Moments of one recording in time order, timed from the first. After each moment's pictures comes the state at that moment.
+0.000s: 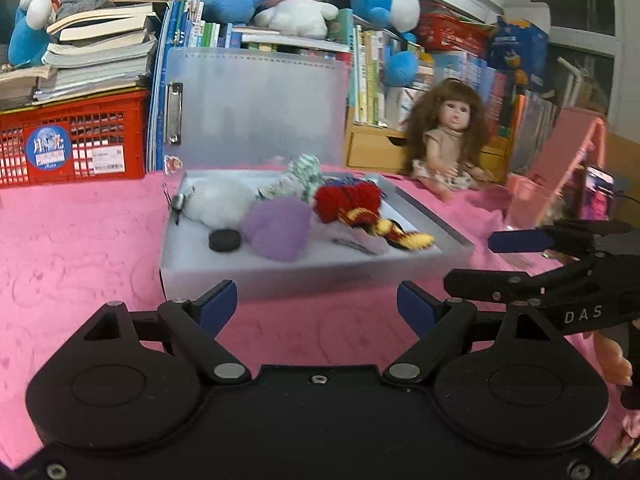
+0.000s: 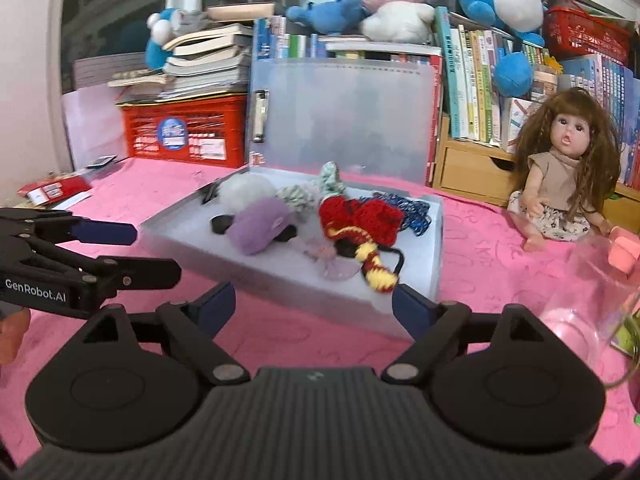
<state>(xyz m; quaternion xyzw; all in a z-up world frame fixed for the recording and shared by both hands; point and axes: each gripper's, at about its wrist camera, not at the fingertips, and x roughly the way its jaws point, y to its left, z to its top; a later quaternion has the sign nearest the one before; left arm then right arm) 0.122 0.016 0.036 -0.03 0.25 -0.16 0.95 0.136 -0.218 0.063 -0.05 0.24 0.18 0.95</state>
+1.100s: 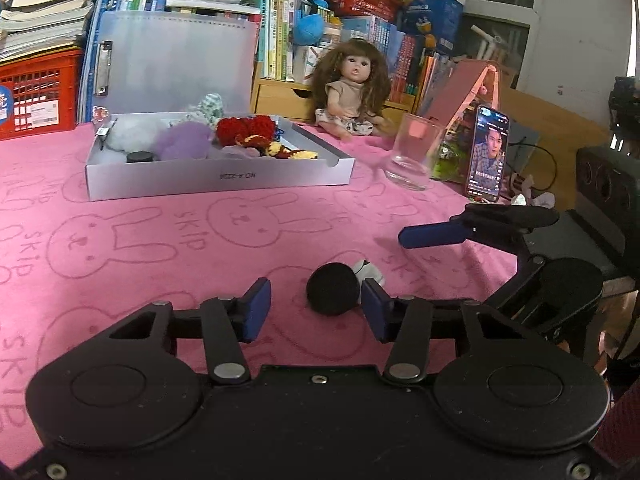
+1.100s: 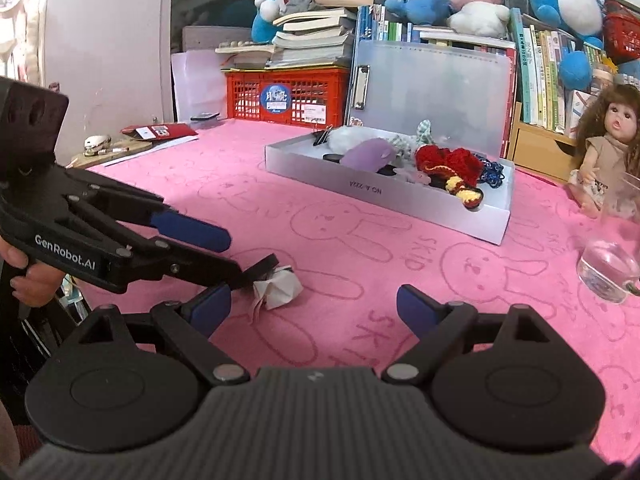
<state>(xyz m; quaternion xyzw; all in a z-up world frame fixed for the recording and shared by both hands) 0.032 0.011 0.006 -0.03 0.28 -0.28 0.92 0.036 -0.224 0.022 -0.08 0.24 0.30 0.92</state>
